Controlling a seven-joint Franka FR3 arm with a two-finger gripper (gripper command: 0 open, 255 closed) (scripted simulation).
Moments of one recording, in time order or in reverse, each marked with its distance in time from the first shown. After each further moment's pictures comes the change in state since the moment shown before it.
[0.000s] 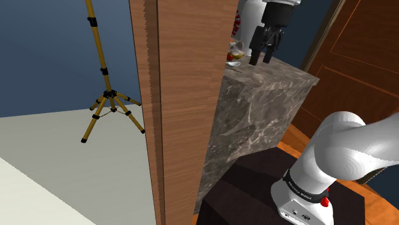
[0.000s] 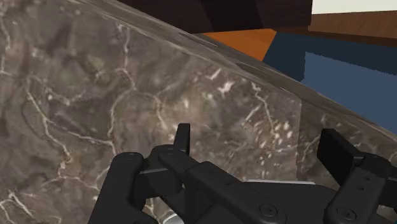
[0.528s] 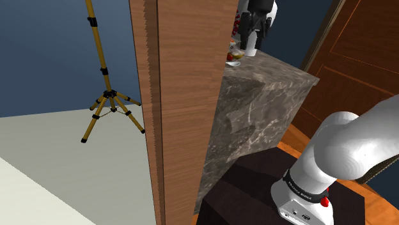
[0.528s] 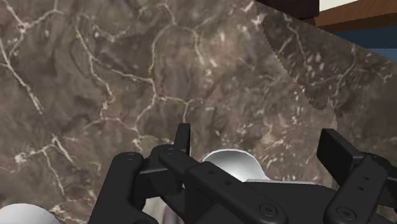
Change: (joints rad) arm -0.015 0.308 -0.065 0.301 -0.022 -0.104 -0.034
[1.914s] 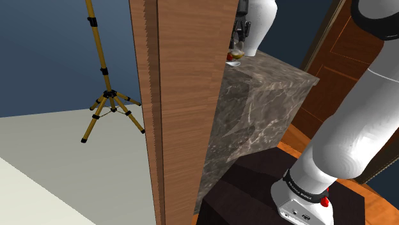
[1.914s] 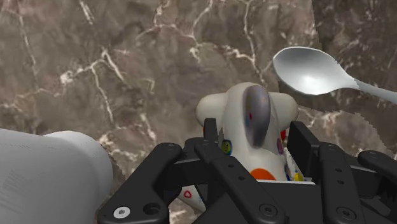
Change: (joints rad) arm -0.044 0.475 -0.098 0.439 0.009 -0.141 -0.083
